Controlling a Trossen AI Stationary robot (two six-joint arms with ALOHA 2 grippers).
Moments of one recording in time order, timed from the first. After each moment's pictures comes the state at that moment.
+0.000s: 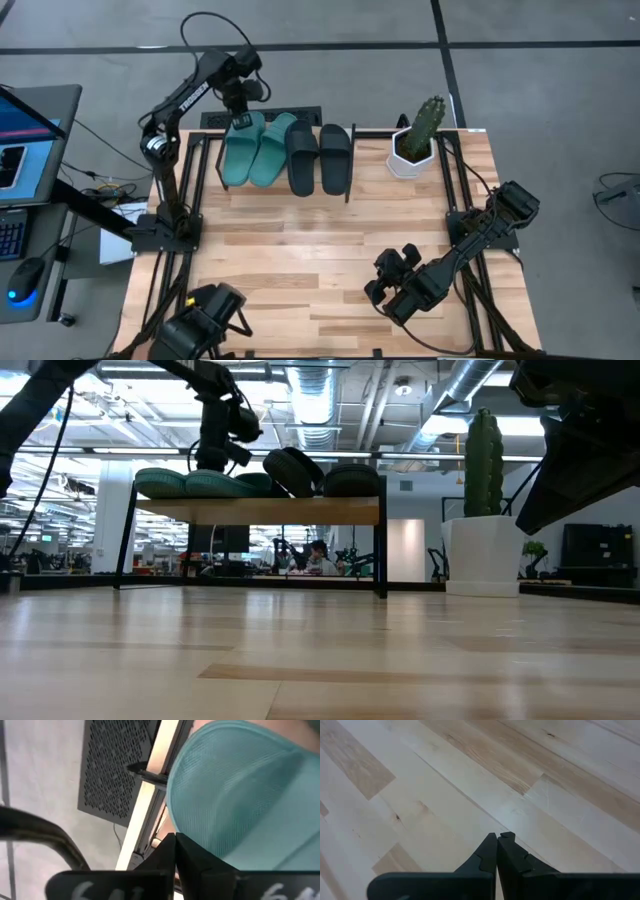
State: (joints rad) left arm 0.98 1.93 2.00 -1.50 -0.16 0.63; right arm 0.74 1.74 1.07 -0.80 0.68 1.51
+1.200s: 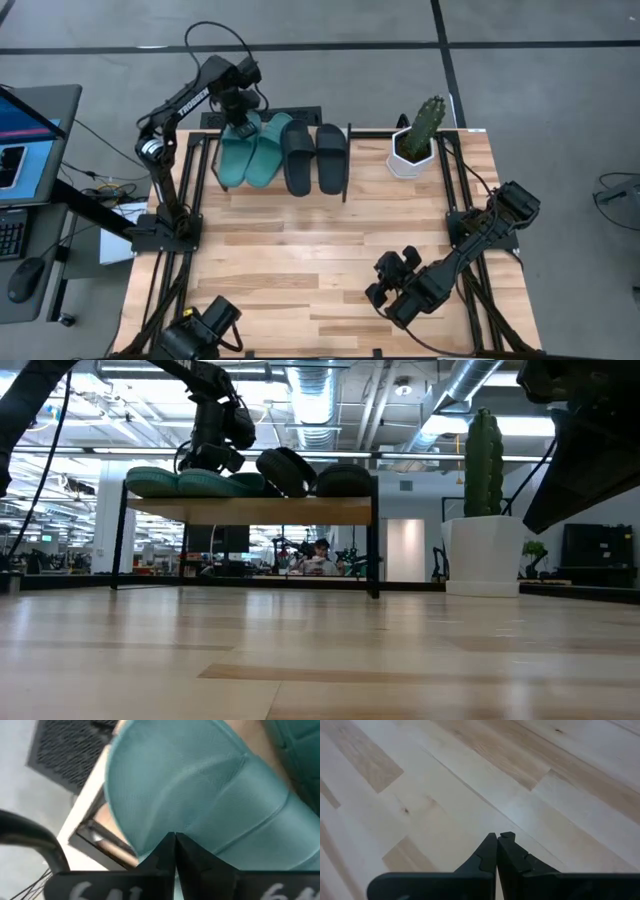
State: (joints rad) left arm 0.97 1.87 1.86 -1.57 -0.09 0.31; right arm 0.75 1.74 1.07 -0.78 0.68 1.51
